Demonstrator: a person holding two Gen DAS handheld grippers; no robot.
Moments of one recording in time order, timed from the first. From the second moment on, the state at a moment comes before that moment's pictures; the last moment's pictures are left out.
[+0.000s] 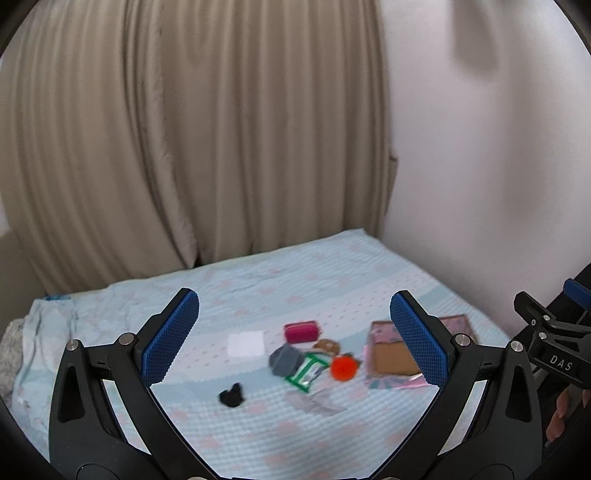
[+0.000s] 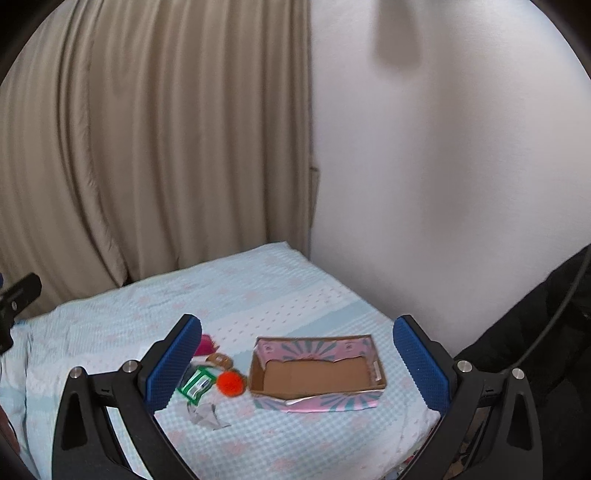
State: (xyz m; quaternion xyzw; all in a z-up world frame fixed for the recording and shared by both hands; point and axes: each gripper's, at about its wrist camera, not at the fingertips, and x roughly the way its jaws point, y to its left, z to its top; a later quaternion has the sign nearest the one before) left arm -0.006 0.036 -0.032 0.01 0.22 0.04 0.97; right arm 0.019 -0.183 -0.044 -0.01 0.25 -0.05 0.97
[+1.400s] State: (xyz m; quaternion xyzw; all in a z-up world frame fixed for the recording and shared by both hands) left arm 0.163 0.214 -0.512 -0.05 0.44 0.04 0.89; right arm 0.183 0.008 -0.502 0.06 0.44 -0.06 0.90
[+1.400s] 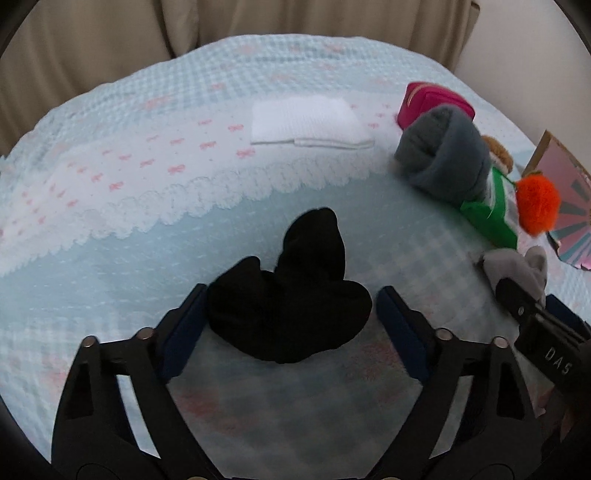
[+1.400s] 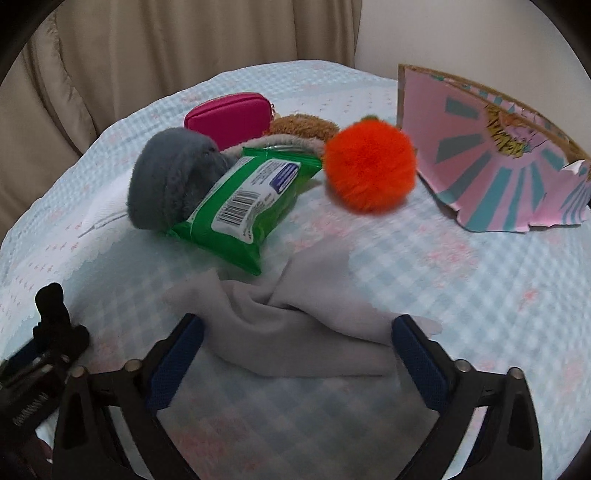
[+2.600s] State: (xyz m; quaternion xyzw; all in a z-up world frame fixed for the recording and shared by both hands) left arm 0.140 0.196 -0.351 -0.03 0.41 0.01 0.91; right arm 0.156 -0.010 -0.353 0.05 0.40 -0.05 0.91
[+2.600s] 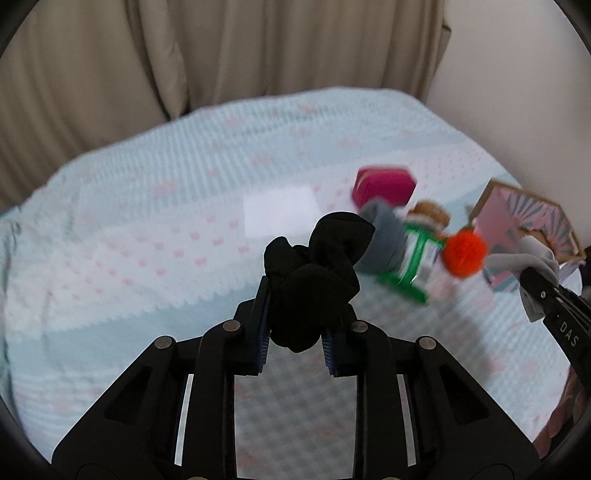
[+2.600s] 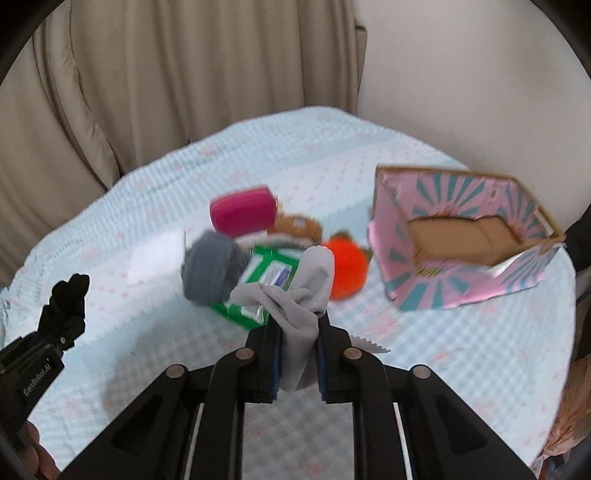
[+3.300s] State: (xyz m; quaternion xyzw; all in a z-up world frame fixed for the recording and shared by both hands) left arm 0.166 0.002 -0.171 -0.03 0.37 -0.02 0.93; right arm 0.165 -0.169 -0.176 0.07 0.37 -0.04 0.93
